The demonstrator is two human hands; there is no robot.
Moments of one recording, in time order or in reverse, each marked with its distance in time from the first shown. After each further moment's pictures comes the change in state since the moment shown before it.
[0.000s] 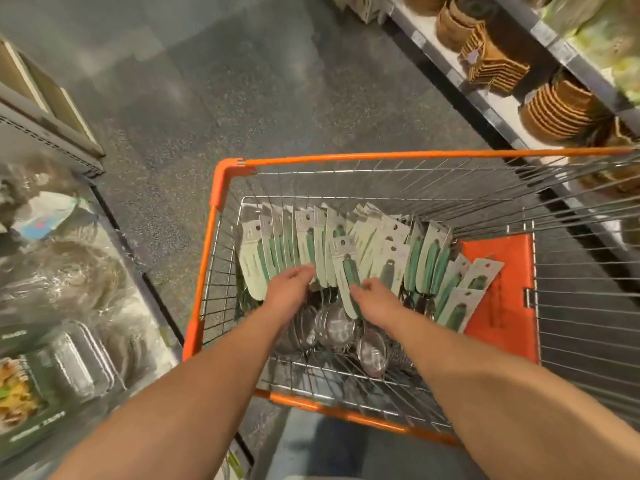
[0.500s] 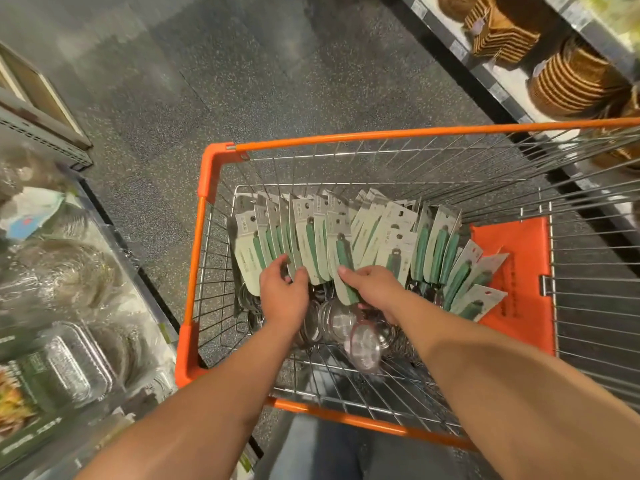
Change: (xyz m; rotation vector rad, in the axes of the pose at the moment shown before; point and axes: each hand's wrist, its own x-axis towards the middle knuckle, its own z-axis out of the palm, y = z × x) left_hand 0.011 -0.022 0.013 0.095 0.349 0.178; right_hand 0.032 -0.005 0.009 0.149 -0.018 0.055
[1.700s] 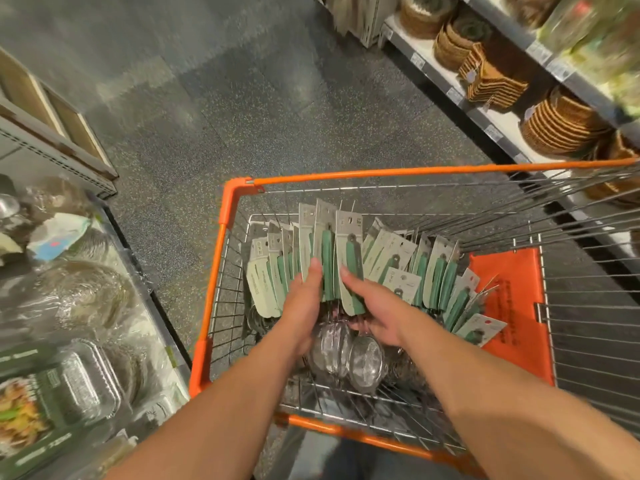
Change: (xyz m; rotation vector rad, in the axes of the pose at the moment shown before) left_hand -0.012 0.035 -0.002 -0.417 -0.382 -0.242; right_hand -0.033 -0.022 -0.006 0.473 -0.280 -0.022
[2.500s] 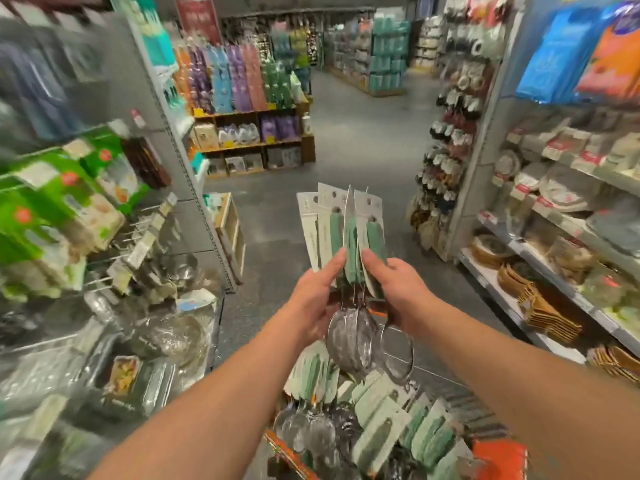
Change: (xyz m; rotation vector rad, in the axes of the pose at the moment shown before) left_hand -0.288 0.138 0.076 -0.394 -0.024 0.716; right_hand -0.291 -0.161 0.013 -0.325 -0.212 -0.834
